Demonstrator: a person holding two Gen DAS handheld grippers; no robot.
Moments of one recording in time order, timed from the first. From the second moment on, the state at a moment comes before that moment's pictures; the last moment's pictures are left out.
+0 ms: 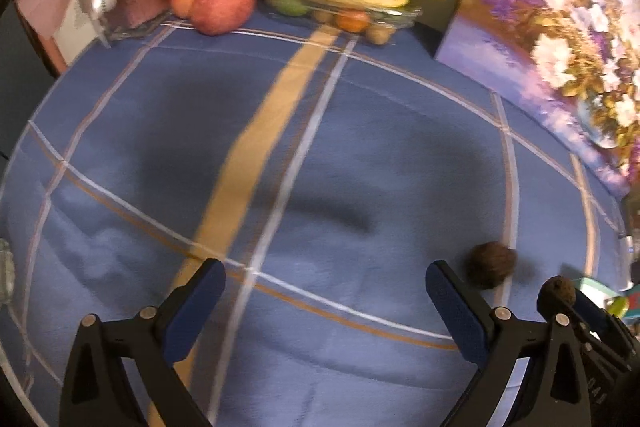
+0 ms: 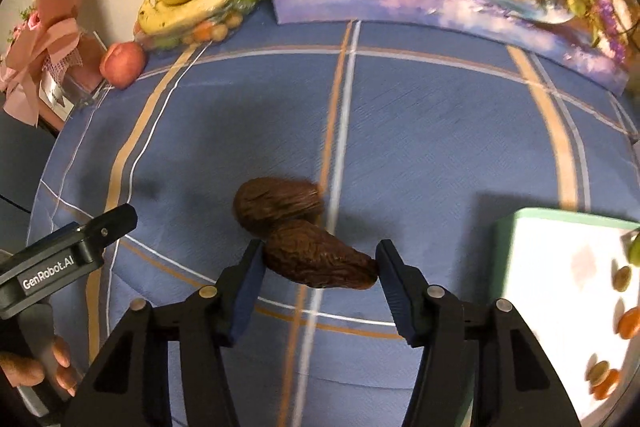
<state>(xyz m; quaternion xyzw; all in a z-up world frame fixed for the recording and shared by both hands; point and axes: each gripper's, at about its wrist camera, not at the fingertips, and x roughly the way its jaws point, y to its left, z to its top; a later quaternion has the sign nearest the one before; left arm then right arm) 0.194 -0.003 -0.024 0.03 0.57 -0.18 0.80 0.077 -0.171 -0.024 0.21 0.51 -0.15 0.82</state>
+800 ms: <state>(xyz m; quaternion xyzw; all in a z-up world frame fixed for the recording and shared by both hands) 0.178 -0.088 -0.047 -0.06 0.59 -0.30 0.75 0.008 -0.277 0.014 0.20 0.47 -0.23 0.83</state>
